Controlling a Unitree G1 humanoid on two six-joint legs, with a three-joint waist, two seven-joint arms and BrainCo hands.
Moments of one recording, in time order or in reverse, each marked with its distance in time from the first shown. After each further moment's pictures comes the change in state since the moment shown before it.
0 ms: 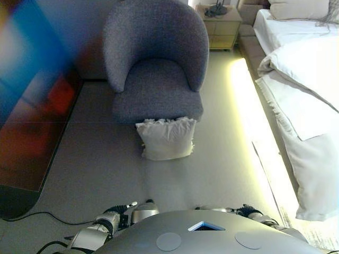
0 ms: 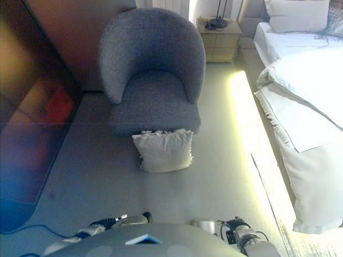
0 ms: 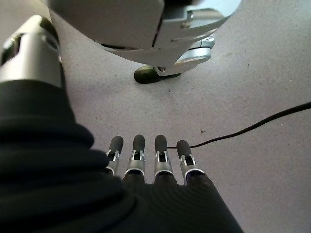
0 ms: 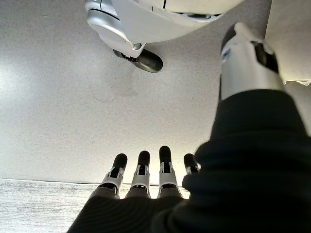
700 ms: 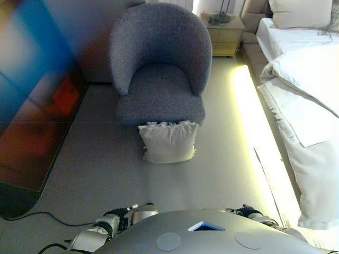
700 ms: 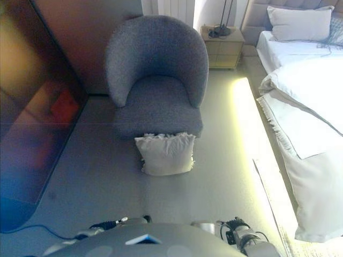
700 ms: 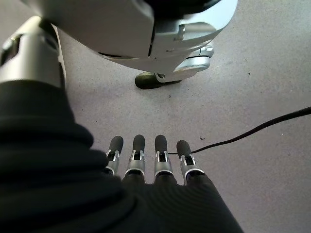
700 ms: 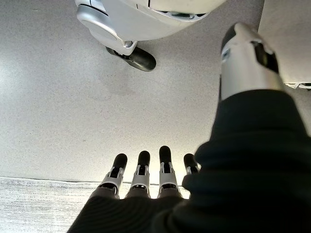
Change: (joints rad) left arm 0.011 0.000 -0.001 0.001 0.005 0.002 -0.035; right arm 0.000 0.001 0.009 0.000 0.000 0.000 0.002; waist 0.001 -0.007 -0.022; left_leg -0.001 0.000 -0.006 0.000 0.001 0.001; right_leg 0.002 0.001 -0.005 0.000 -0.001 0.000
